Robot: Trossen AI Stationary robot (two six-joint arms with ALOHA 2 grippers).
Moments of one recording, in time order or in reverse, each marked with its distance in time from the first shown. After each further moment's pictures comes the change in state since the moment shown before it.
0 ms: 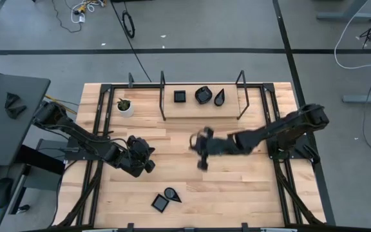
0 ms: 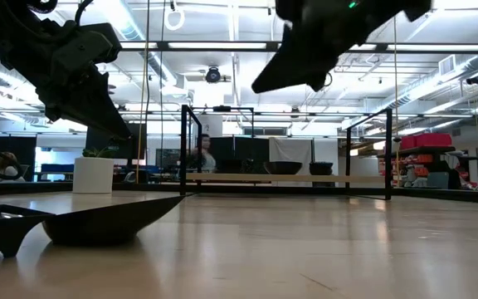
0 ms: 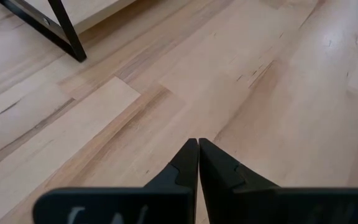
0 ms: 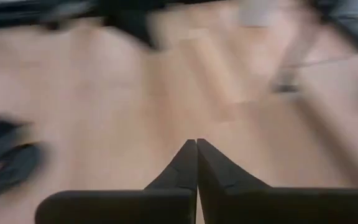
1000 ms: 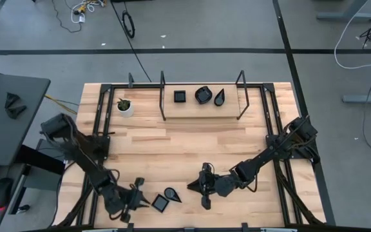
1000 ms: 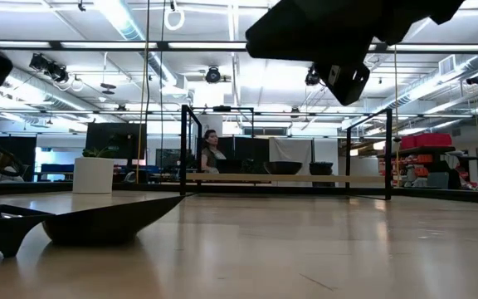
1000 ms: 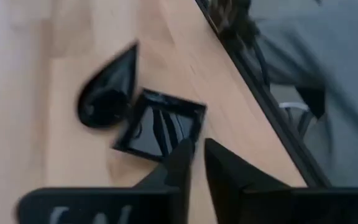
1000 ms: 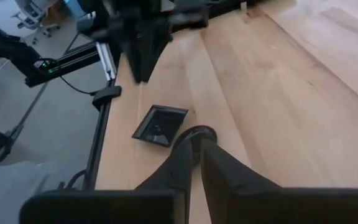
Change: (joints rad) left arm -0.447 0.260 0.010 0.601 0.284 0.521; right arm 0.364 0.246 0.000 0.416 0.085 0.326
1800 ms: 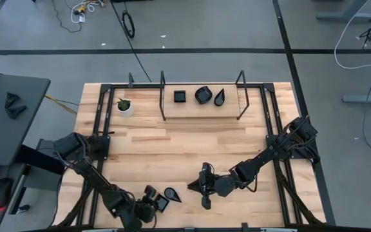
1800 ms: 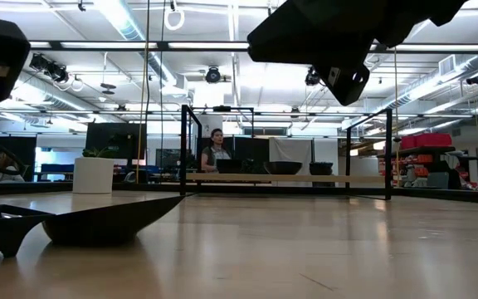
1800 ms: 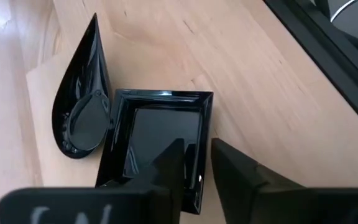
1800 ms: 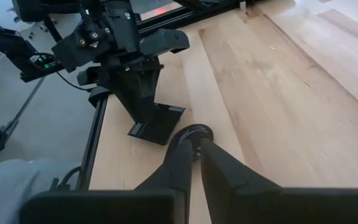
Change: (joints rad) left arm 0.022 0.322 0.412 -0.458 -0.024 0.202; right arm -0.002 0.000 0.000 -0.009 0.000 -0.023
